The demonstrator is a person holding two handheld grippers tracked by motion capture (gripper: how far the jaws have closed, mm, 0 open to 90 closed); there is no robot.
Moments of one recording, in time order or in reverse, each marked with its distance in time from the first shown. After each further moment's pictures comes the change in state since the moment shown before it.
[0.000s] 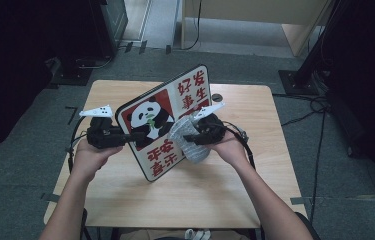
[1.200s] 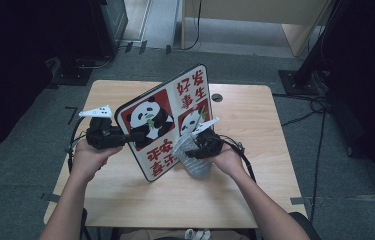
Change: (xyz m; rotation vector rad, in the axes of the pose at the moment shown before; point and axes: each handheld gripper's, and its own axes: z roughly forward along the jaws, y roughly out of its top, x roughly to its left) left arm -0.001 -0.001 -0.001 -0.001 0.010 -0.010; right arm -0.001 -0.045 0.039 0.133 0.045 0.054
